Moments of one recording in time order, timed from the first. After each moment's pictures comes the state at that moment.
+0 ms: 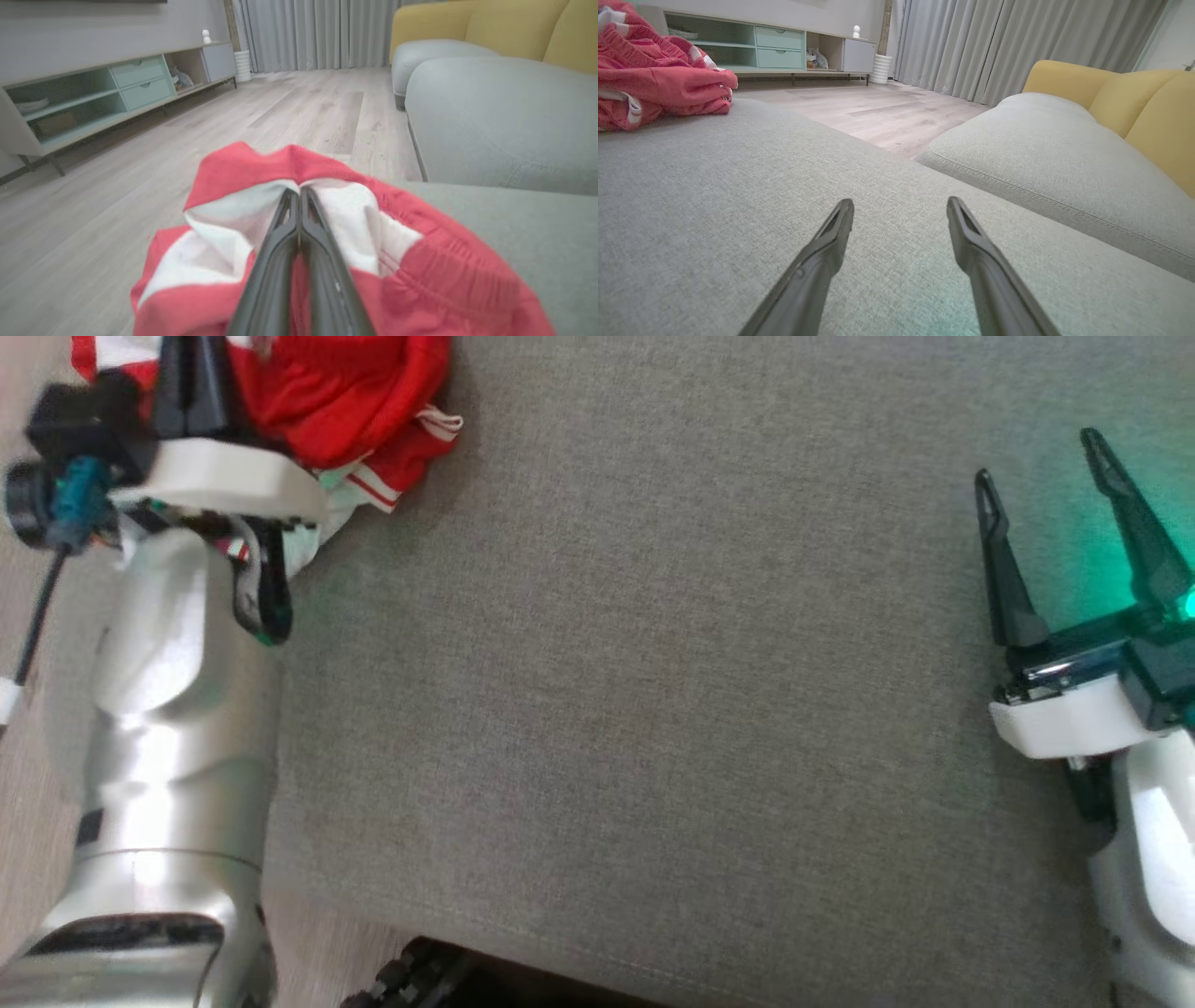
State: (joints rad) left arm -0.91 0.06 0.02 0.76 -0.14 -0.03 -0.26; right arm -0.32 -0.25 0.06 0.07 -0.14 0.13 -0.26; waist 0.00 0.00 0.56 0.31
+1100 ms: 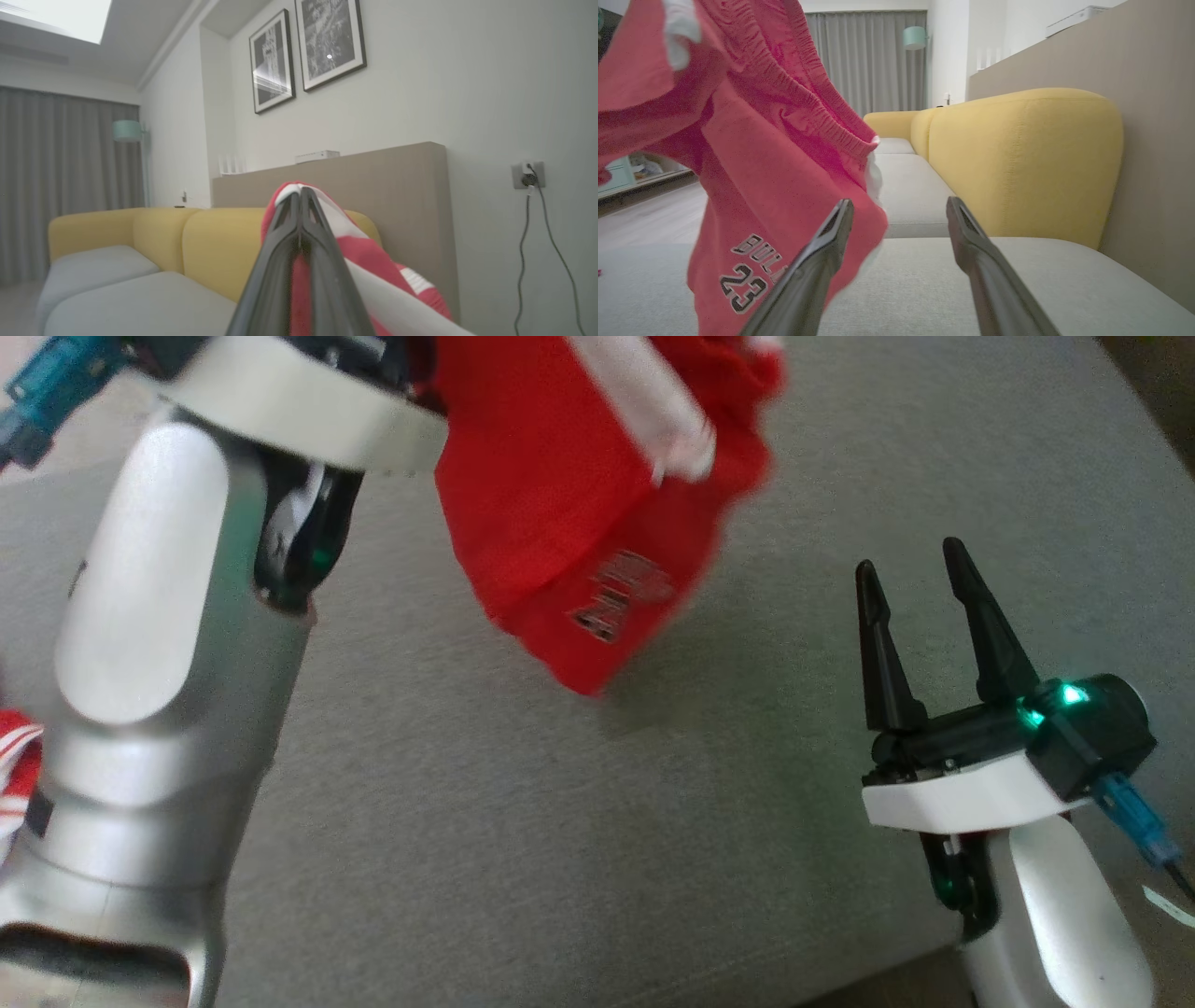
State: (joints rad) left arm -0.95 0.18 -0.37 0.14 -0.40 -0.13 0.01; right arm -0.20 -0.06 0.15 0.07 0.11 0.13 -0.26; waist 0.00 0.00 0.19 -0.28
